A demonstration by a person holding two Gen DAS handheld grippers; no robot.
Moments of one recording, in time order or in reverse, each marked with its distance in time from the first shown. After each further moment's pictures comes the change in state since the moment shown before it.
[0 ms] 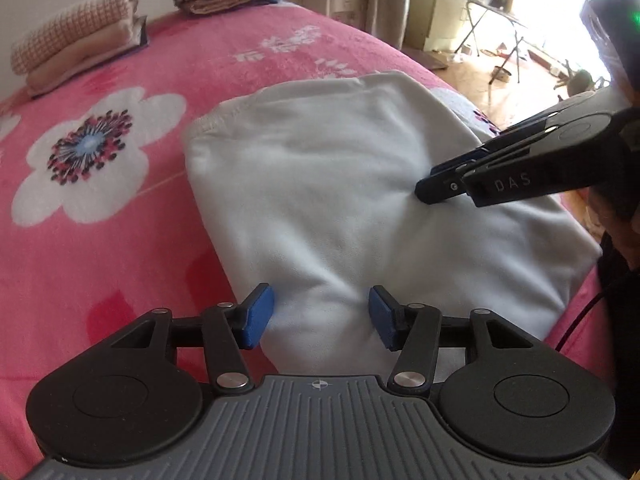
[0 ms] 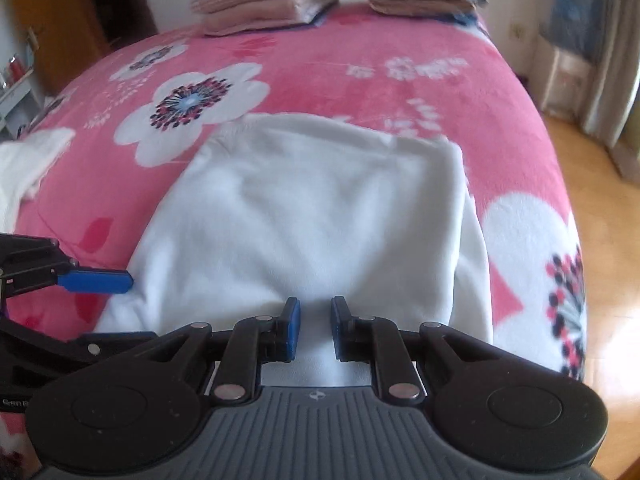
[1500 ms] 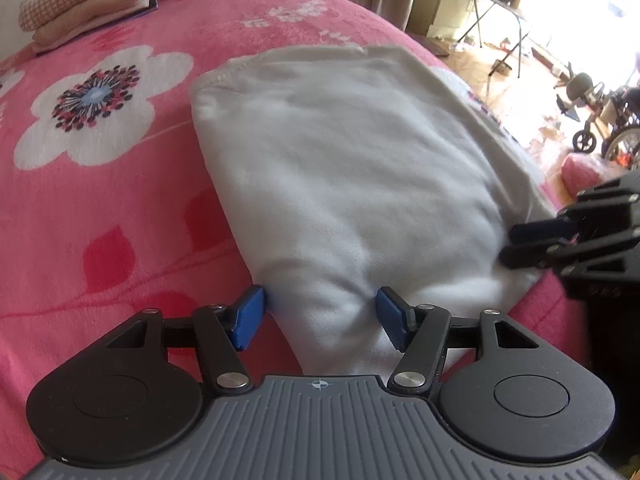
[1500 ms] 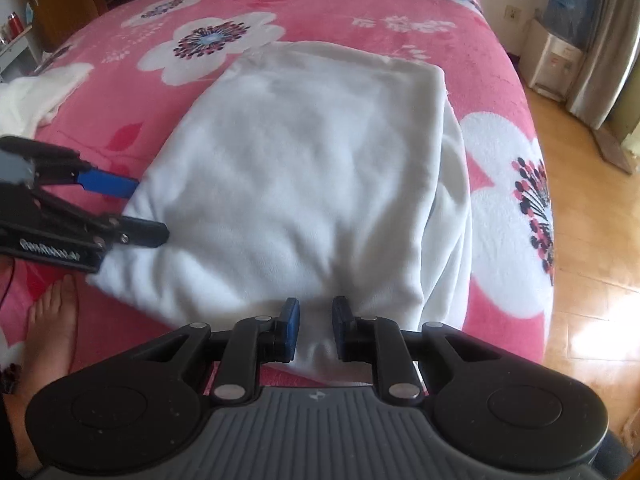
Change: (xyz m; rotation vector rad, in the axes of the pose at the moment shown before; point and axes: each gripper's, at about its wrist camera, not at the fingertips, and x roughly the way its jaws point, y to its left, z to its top) left arm -0.017 0.005 -0.021 -0.070 0.049 -0.037; right arm -0.047 0.026 -0.083 -0.070 0.079 -0.065
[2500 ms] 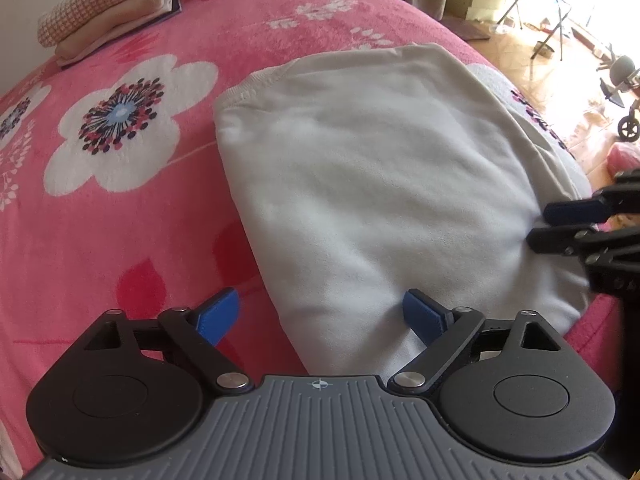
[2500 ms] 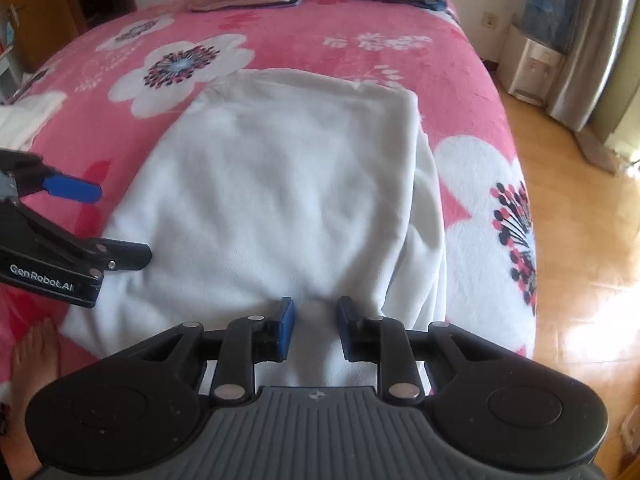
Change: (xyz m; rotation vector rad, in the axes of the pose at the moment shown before) left arm 0.014 -0.014 0.030 0.023 0.078 0.173; right arm 0.004 -0.016 0.030 0.049 -0.030 -0.035
